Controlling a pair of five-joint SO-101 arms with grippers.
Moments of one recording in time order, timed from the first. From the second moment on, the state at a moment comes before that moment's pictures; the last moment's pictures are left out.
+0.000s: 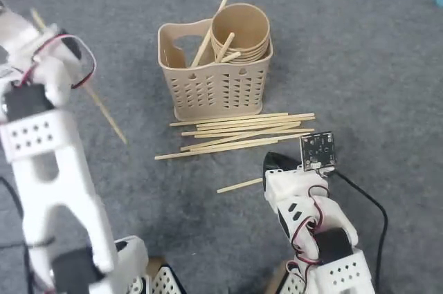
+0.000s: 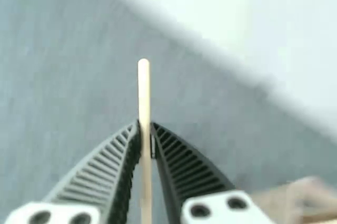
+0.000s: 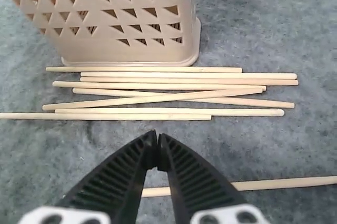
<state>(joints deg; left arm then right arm) -22.5 -21.4 8.8 52.5 21.5 -24.0 -100.8 95.5 48.6 -11.3</state>
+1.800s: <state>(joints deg) -2.9 -35.7 23.7 25.0 13.1 -24.0 -100.8 95.5 48.6 -6.0</state>
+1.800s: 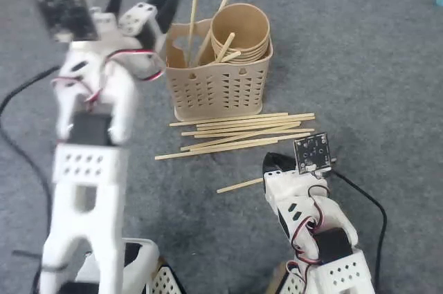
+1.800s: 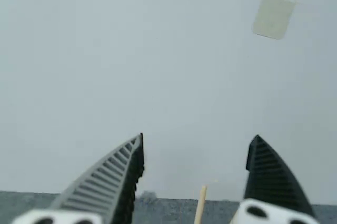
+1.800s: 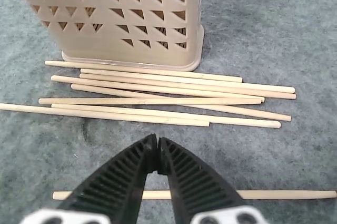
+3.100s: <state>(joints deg) -18.9 -24.8 59.6 31.8 23.3 -28.3 -88.2 81.8 66.9 -2.5</state>
